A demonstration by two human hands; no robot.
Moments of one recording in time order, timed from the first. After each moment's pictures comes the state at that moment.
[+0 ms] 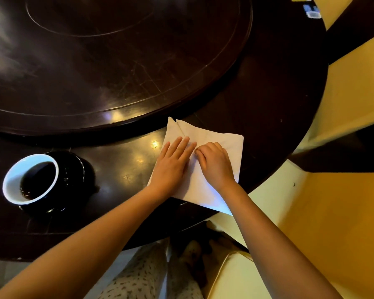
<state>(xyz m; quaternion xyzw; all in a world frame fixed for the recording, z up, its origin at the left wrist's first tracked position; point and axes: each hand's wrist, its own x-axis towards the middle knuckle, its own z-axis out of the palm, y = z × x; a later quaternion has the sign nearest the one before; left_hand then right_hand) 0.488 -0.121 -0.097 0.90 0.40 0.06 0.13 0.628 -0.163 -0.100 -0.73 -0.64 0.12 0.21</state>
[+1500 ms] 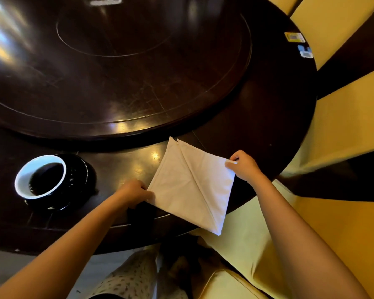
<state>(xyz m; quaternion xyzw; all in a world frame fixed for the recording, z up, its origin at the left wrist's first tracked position) 0.424 -0.123 -0.051 0.61 0.64 -0.15 0.43 0.724 -0.154 -0.049 -0.81 -0.42 0.37 0.17</state>
